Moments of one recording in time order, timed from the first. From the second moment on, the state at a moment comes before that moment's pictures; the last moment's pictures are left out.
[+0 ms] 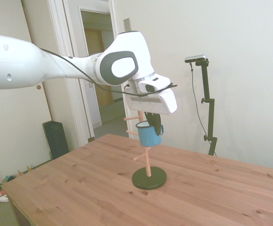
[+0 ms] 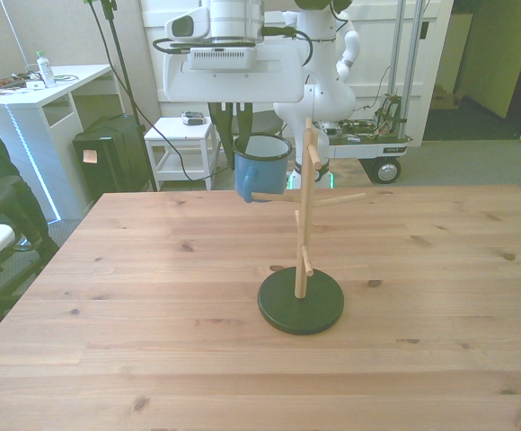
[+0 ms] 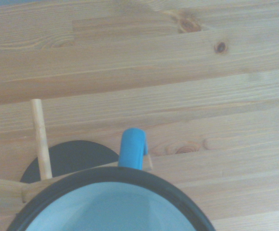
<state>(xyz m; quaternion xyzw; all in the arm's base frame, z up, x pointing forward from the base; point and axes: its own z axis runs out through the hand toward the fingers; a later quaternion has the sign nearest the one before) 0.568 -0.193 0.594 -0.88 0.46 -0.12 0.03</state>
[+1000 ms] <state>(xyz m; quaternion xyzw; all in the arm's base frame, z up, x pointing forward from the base) 0.556 -0.203 0.554 -0.87 0.48 -0.09 0.01</state>
